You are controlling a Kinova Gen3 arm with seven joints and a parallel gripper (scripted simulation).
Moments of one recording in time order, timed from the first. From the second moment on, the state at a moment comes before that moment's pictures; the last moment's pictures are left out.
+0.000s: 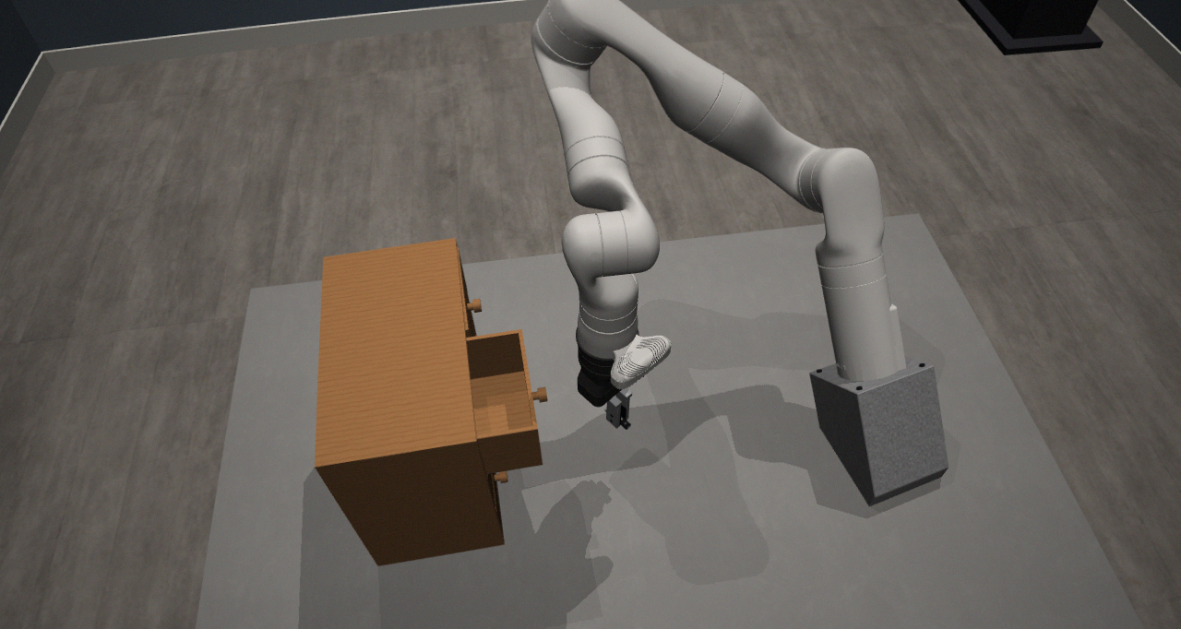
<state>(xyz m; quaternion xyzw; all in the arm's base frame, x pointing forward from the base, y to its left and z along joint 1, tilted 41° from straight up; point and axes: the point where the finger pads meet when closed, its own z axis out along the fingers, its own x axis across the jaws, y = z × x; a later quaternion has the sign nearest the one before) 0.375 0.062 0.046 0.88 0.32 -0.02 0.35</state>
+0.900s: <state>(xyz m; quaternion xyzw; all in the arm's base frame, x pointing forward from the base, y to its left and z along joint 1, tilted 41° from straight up) 0.381 0.067 0.043 0.71 0.61 -0.14 0.32</state>
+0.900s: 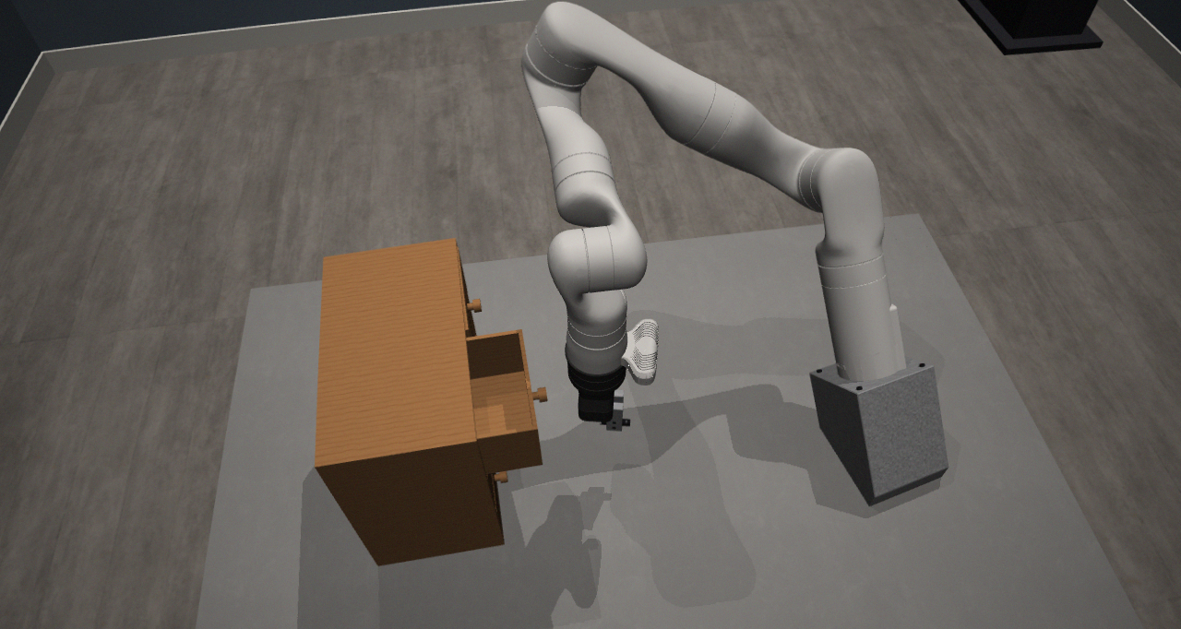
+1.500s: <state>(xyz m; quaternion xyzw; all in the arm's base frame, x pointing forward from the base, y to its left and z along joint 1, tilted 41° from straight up) 0.384 0.068 0.041 0.64 0.68 -0.18 0.30</state>
